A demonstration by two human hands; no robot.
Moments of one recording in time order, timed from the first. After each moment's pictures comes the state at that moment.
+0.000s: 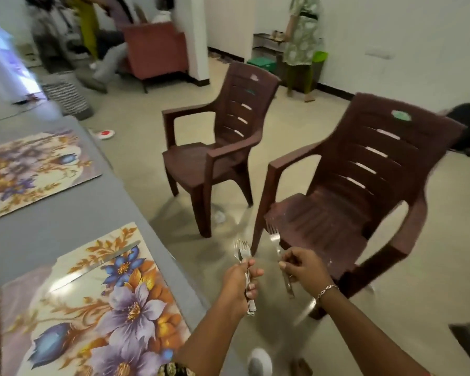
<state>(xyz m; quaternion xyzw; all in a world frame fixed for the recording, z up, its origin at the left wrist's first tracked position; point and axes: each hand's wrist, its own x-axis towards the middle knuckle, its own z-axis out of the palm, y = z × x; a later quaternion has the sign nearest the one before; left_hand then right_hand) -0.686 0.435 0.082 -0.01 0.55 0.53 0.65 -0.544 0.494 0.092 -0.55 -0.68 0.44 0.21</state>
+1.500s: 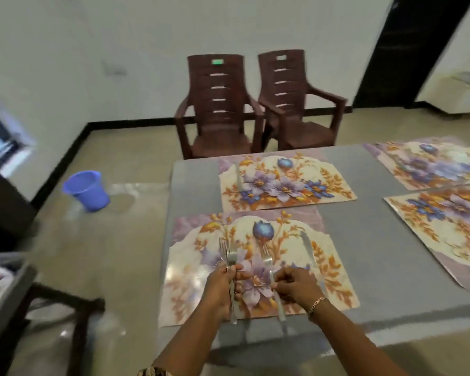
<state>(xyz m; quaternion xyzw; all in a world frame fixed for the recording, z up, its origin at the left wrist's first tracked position) -0.756 0.400 0.106 -0.50 0.33 0.78 -0.17 -0.890 0.503 0.097 0.22 -0.75 0.43 -0.45</state>
